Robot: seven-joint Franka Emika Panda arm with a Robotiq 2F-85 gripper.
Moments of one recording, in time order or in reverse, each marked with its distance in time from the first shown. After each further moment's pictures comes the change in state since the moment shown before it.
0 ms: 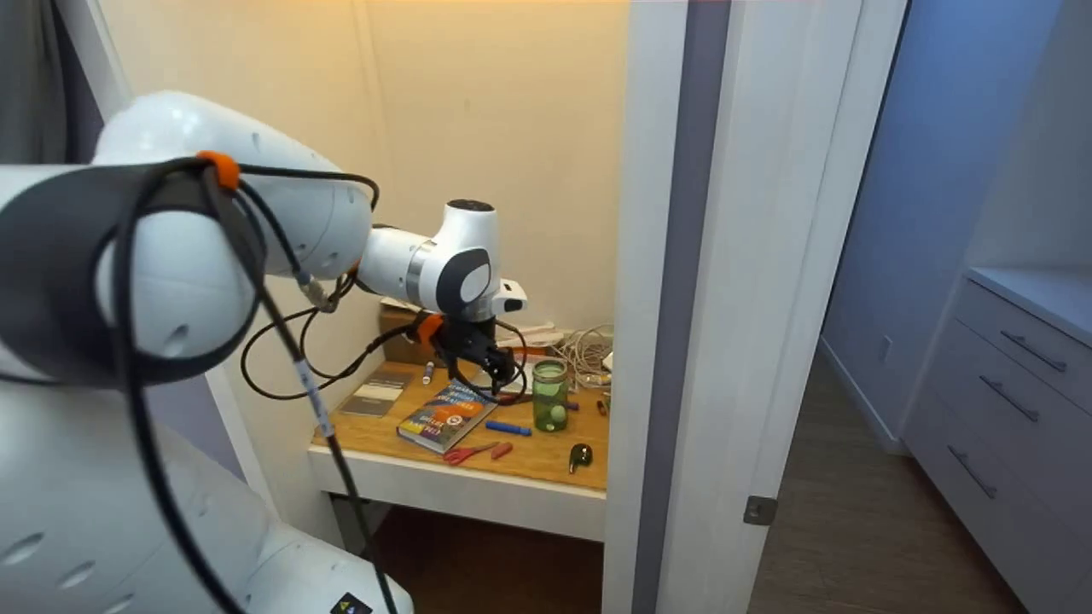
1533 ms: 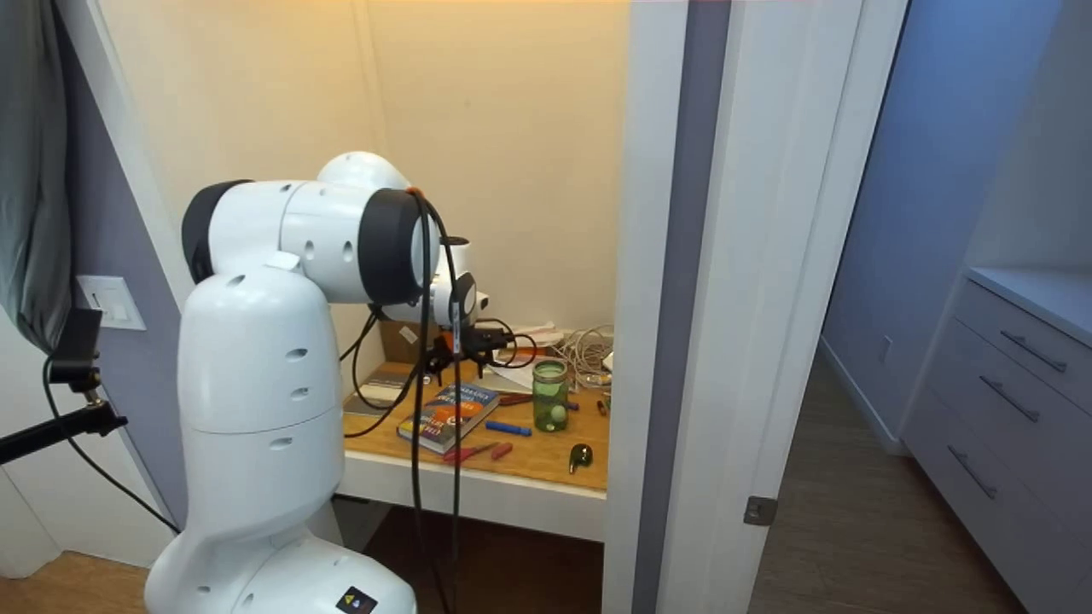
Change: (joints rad) arm 0.048 0.580 0.153 0.383 -0.175 0.223 -0.473
